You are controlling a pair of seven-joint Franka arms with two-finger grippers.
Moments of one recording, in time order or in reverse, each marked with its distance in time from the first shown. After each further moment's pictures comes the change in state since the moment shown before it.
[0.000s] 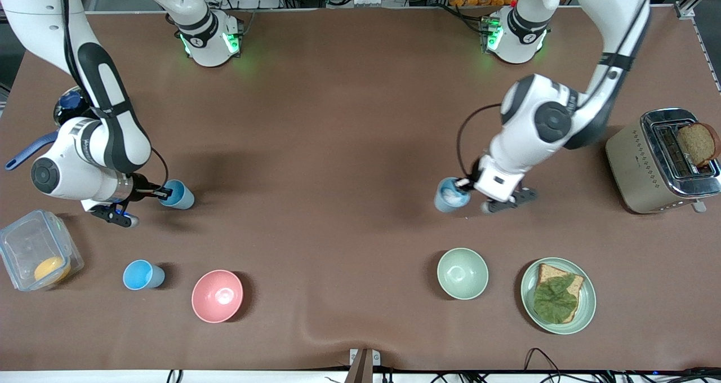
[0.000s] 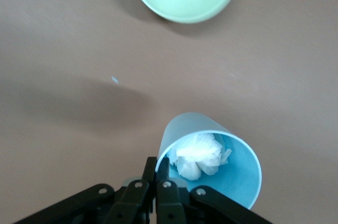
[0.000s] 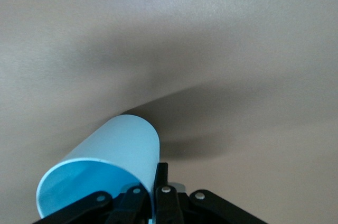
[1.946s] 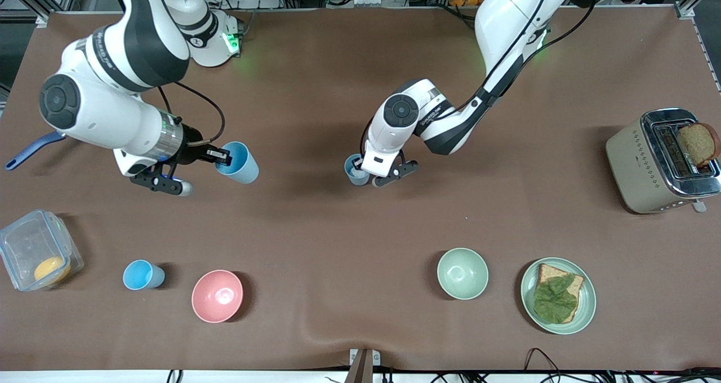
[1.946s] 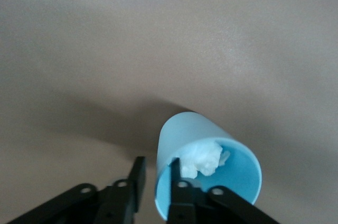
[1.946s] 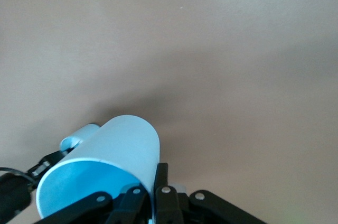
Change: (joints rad) left arm -0.360 0.336 0.004 0.178 0.177 0.108 -0.549; right arm 0.356 -0.265 0.037 0.257 0.131 -0.378 0.400
